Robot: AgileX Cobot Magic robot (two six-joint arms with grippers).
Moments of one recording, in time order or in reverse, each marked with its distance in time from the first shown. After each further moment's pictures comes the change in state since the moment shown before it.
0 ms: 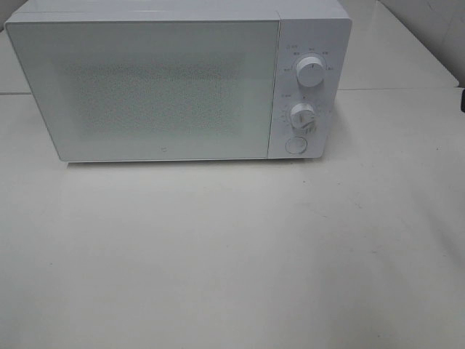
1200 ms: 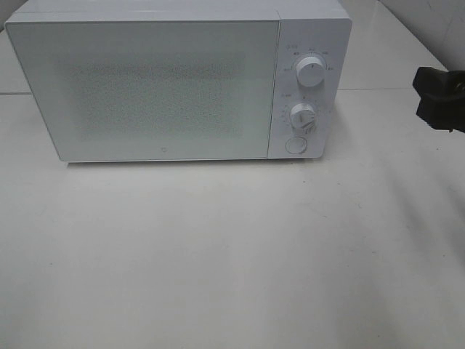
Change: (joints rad) left arm 0.000 0.000 0.000 0.000 0.000 0.000; right arm 0.102 0.258 0.259 0.300 -0.921 -0.196
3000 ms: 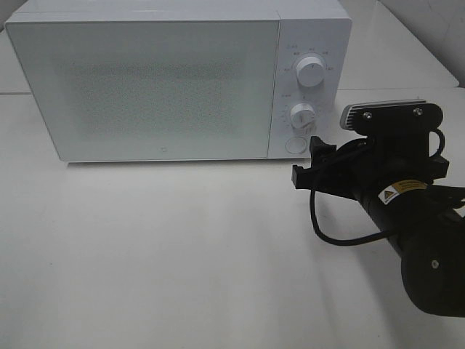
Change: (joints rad) left arm 0.000 0.000 0.000 0.000 0.000 0.000; right arm 0.534 0.644 -0.086 0.565 -0.535 -0.138
